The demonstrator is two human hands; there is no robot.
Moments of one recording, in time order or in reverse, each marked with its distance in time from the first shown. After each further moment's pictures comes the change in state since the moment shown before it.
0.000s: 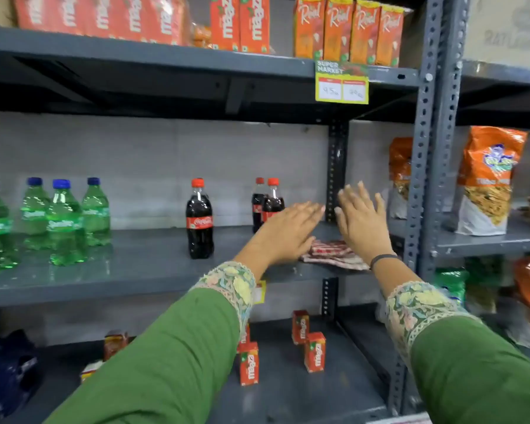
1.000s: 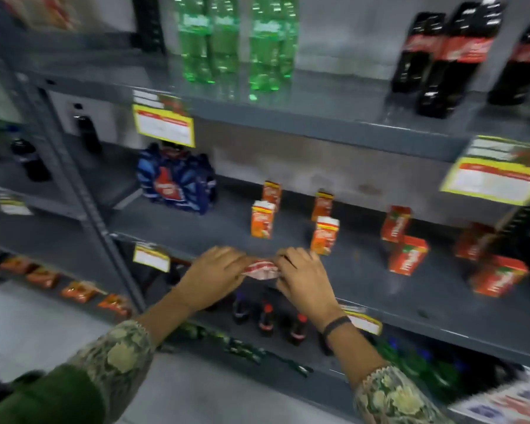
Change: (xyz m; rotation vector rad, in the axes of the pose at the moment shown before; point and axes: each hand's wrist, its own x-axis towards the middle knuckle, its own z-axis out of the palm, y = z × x) left_hand -0.509 -0.024 0.010 -0.068 -0.363 -0.510; right_hand -0.270 -0.377 0.129 0.520 -0.421 -0.669
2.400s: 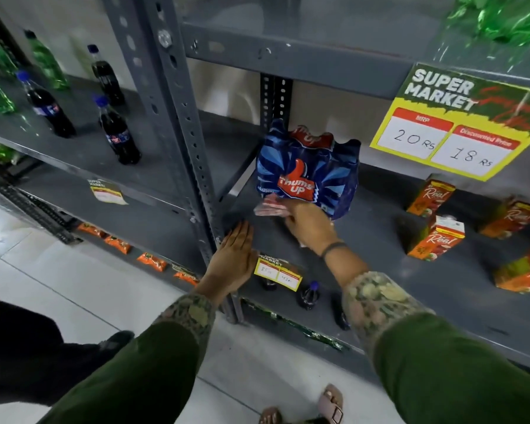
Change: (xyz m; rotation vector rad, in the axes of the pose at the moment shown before) left_hand -0.138 -0.296 0.100 -0.200 -0.439 -0.606; right_hand 0.296 -0.173 0.175 0.368 -0.384 0.212
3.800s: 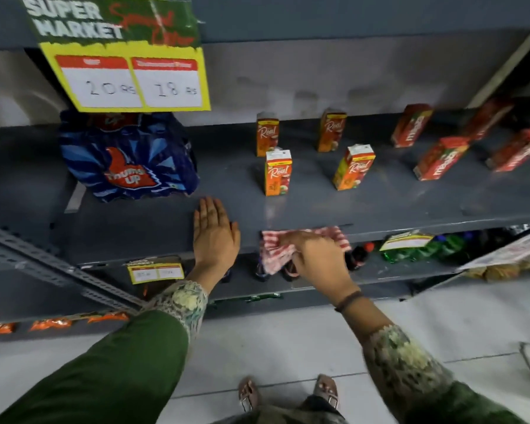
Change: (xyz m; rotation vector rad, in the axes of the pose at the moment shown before) left_hand 0.042 0.214 0.037 0.085 0.024 0.141; right_hand -0.244 0.132 -0.025 -0.043 0.269 0.438
